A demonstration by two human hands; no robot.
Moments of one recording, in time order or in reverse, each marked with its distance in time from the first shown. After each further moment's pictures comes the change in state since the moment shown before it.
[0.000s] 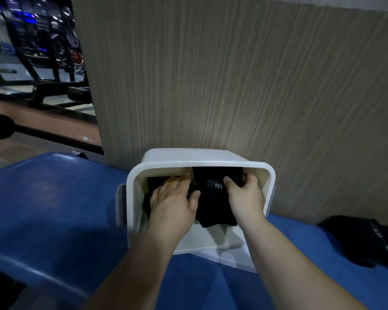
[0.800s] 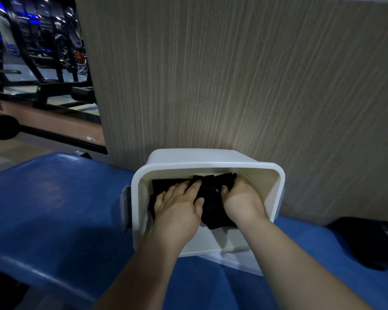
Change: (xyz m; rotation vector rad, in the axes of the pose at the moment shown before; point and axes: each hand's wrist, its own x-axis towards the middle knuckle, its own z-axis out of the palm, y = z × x) left_hand 0.001 -0.009 0.011 0.101 -0.123 -0.006; right_hand 0.012 0.009 0.019 -0.654 -0.149 -0.028
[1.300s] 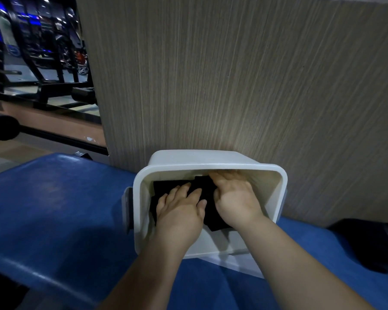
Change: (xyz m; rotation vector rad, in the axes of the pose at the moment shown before) left_hand 0.000 0.005 -0.002 0.035 -0.081 -0.038; right_hand 0.000 -0.006 0.000 -0.267 0.108 -0.651
